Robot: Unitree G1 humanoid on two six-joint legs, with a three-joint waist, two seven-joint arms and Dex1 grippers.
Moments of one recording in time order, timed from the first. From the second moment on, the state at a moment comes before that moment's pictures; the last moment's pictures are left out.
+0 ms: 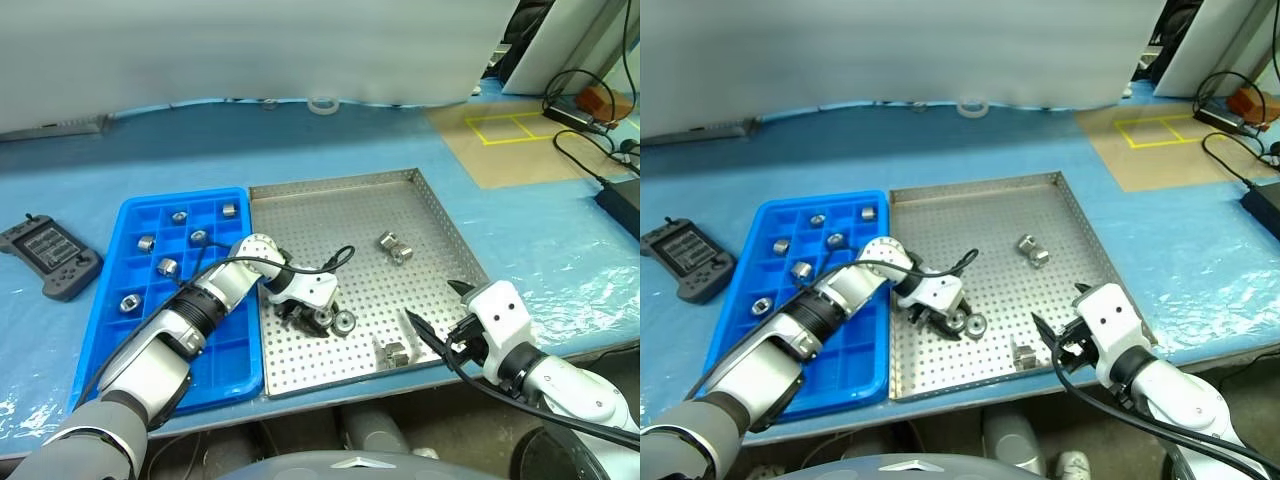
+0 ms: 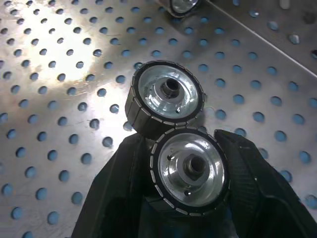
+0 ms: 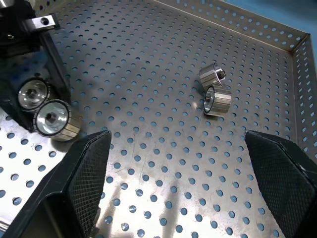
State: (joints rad) left arm -0.74 0.32 -0.58 0.54 0.11 -0.20 -1.37; right arm 0.39 -0.56 -0.16 -0.94 0.25 0.72 0.42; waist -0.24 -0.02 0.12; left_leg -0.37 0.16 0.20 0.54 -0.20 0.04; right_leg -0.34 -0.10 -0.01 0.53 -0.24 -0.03
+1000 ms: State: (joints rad) left arm -0.78 0.23 -0.36 0.55 -0.04 -0.19 -1.28; right arm -0.15 -0.81 0.09 -0.54 0.23 0.47 0.81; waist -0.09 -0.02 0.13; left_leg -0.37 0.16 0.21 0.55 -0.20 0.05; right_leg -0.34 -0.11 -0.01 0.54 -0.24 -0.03
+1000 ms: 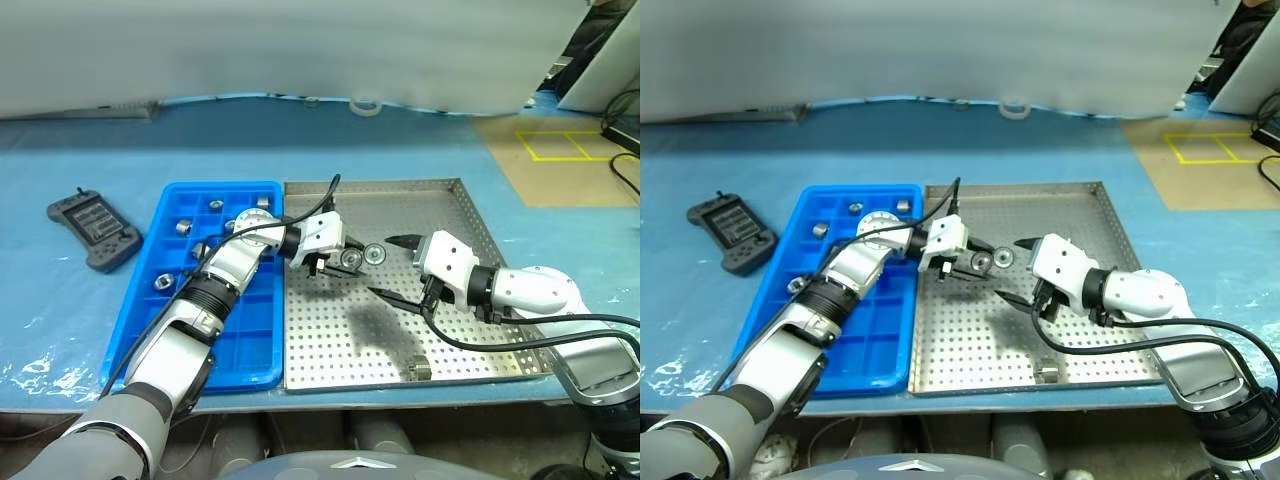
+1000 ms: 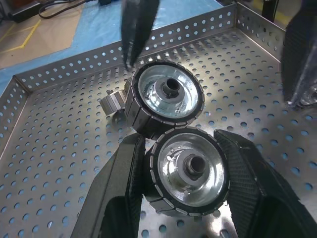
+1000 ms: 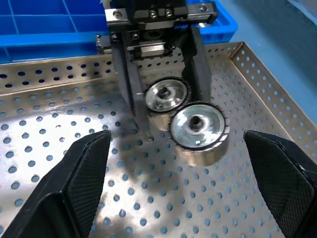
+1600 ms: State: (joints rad) left arm -0.81 0.19 -0.36 0.52 -0.05 -0.19 -1.32; right arm -0.13 -0.79 0.09 -0.54 0.22 0.46 0.80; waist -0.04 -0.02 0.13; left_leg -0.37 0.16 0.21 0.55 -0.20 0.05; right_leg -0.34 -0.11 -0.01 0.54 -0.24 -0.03
